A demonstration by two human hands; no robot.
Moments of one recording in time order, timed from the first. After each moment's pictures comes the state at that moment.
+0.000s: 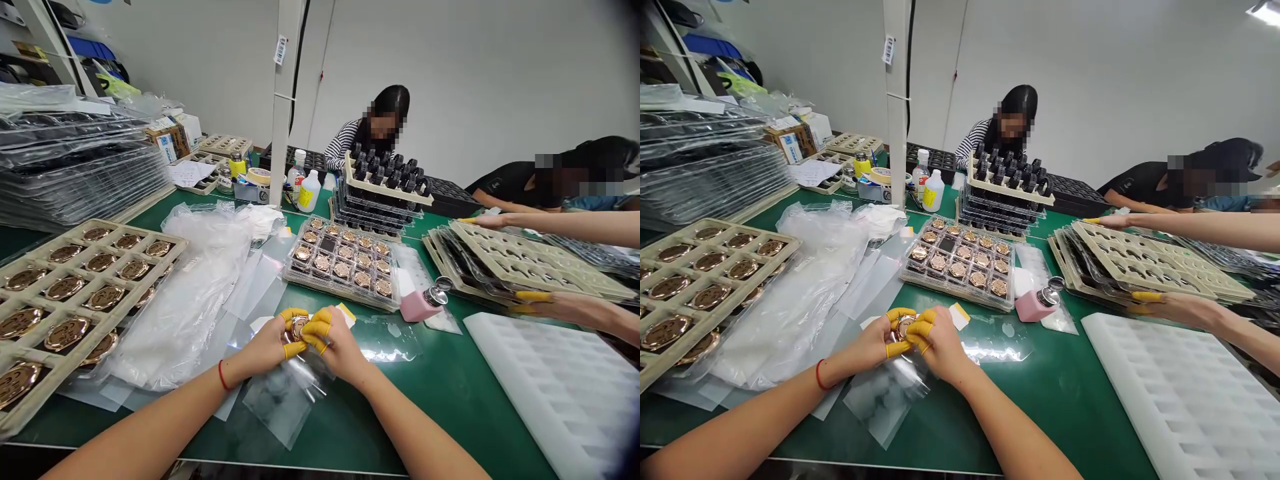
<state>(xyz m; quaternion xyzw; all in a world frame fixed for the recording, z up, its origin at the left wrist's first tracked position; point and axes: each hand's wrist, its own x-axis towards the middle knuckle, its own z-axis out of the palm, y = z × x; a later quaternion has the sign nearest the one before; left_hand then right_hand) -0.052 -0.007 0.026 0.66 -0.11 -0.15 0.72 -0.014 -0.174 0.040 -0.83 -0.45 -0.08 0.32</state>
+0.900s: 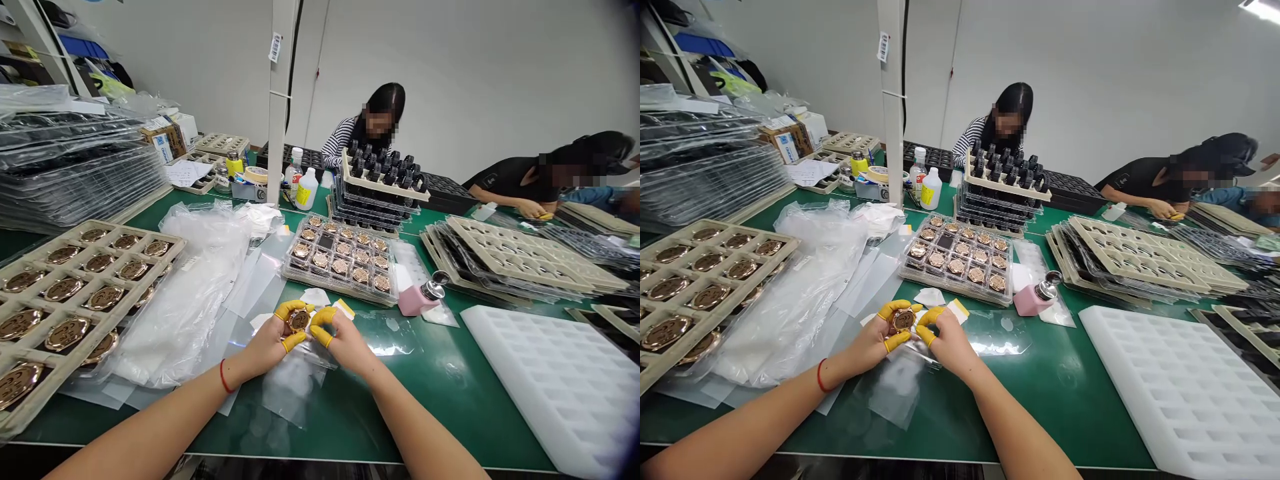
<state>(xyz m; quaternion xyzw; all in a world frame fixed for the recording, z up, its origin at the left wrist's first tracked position) -0.053 -0.008 0.020 0.69 -0.11 -0.05 0.71 -0.014 -0.188 0.052 -0.86 -0.29 0.07 0.42</state>
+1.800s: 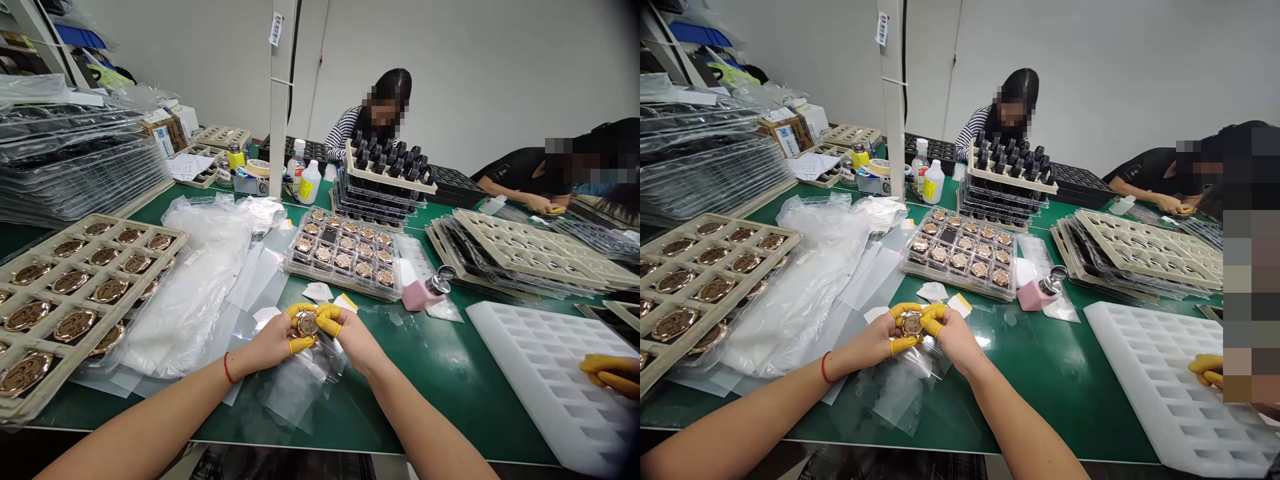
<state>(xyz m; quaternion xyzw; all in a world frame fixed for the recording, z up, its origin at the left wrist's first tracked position) -0.057 -0.012 0.030 0.66 -0.11 -0.17 0.73 -0.019 -0.179 0.059 -0.67 -0.10 0.27 0.68</state>
